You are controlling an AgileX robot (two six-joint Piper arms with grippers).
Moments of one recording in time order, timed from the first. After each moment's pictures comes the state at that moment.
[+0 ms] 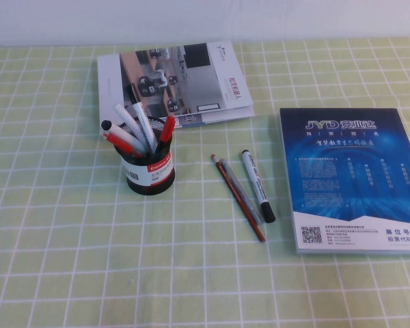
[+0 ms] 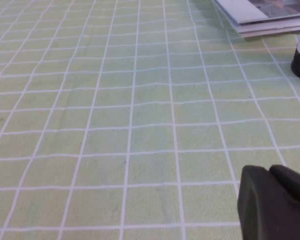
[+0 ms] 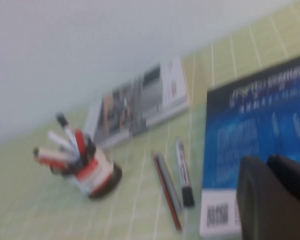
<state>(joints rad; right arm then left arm) 0.02 0.21 -0.21 0.94 0.39 -0.31 0.00 -0.02 0.03 -0.06 0.39 0.16</state>
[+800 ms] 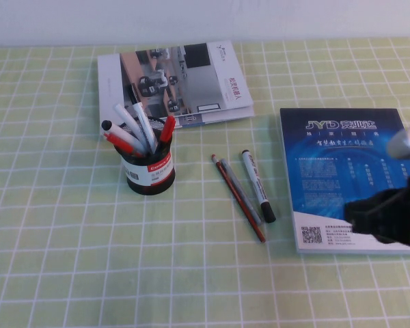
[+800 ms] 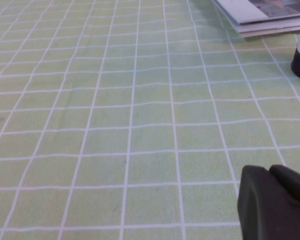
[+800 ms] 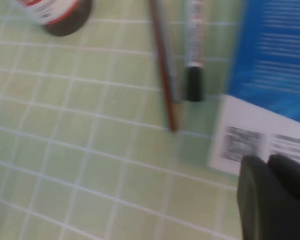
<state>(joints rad) 0.35 1.13 -0.65 0.65 0.44 -0.33 0.00 -0.02 0.03 -0.06 0.39 0.16</state>
